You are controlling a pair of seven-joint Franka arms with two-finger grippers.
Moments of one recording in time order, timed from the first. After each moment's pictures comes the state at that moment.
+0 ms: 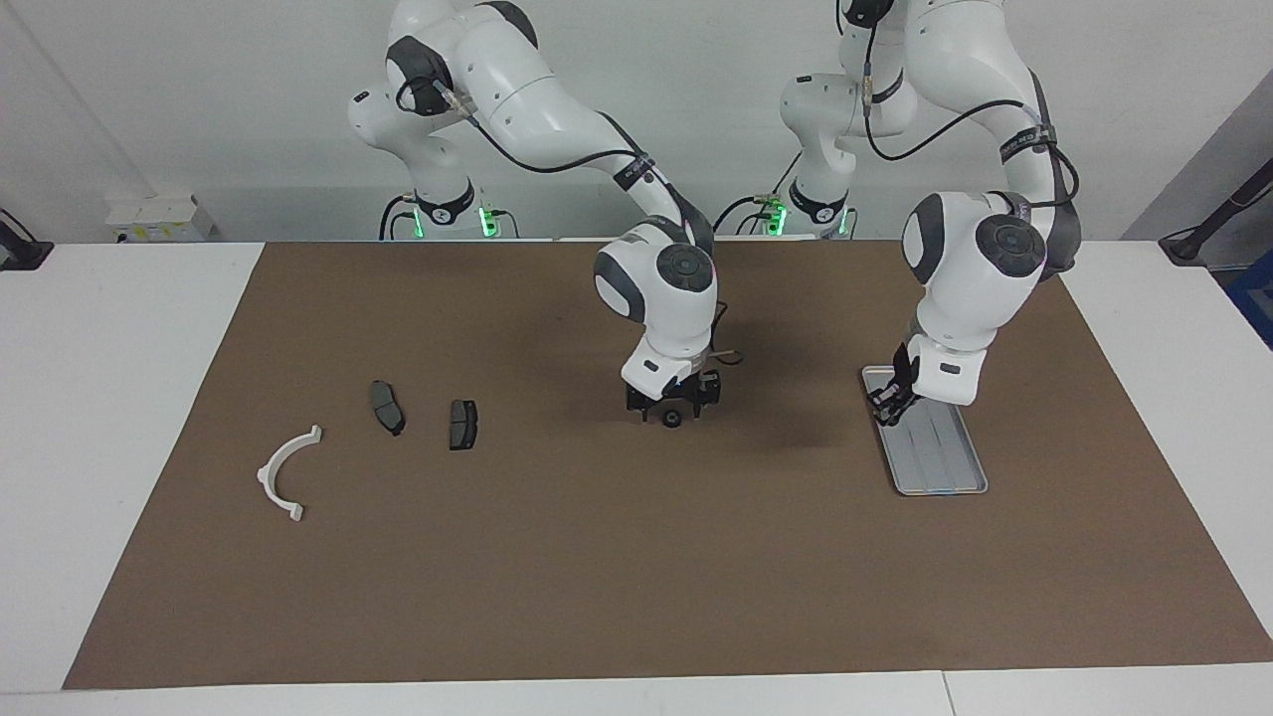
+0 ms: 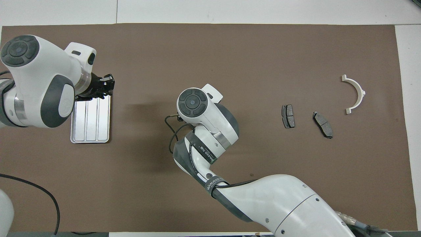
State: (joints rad) left arm -0.18 0.25 0.01 -1.79 -0.01 2.05 -0.56; right arm 0.61 0.64 0.06 -1.51 -0.07 2.18 0.66
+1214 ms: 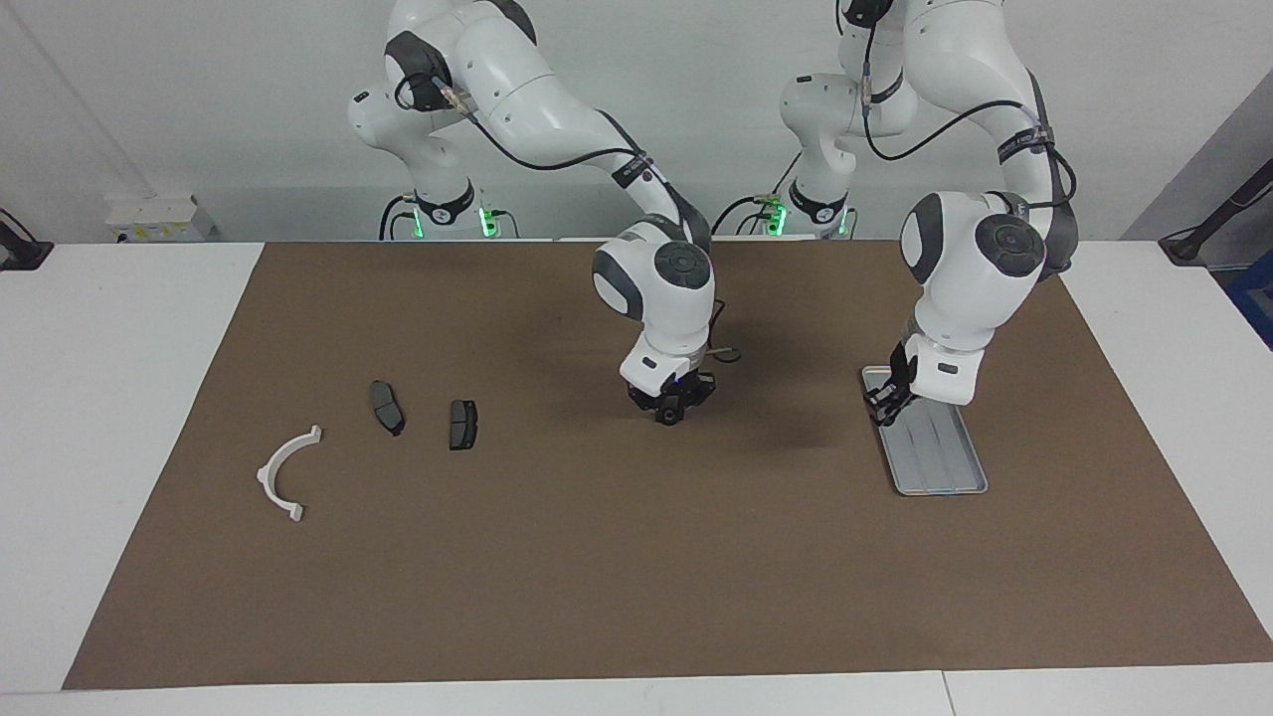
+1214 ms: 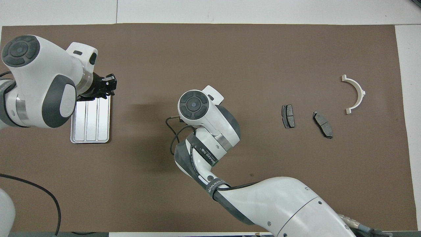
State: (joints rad) left arm -0.18 0.25 0.00 -1.79 -0.03 2.06 -0.57; right arm 0.61 0.61 0.06 -1.53 -0.06 2.17 0.66
